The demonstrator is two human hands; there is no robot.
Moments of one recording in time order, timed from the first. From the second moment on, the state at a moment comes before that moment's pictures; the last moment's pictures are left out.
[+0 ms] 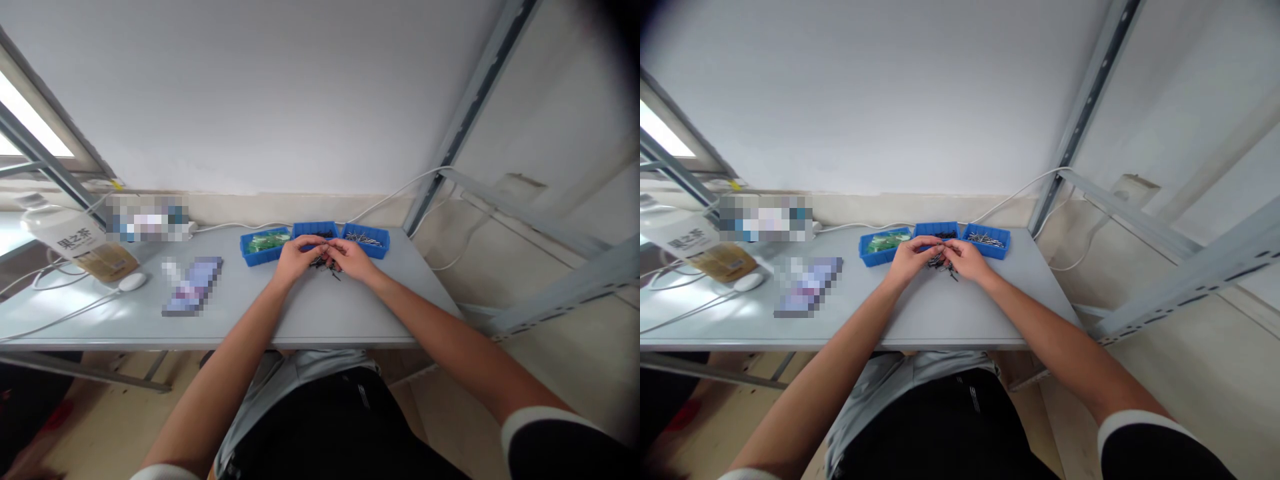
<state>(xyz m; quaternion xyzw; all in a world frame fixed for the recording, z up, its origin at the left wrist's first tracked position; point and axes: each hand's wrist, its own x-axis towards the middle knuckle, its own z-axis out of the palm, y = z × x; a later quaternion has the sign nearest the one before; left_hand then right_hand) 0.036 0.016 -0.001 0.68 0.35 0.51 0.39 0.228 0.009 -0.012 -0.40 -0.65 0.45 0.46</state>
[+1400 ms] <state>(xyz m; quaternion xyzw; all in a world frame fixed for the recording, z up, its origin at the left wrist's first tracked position) 0.037 0.012 0.001 0.73 0.38 0.50 0.27 0.231 0.008 -0.007 -0.38 -0.59 0.50 0.50</state>
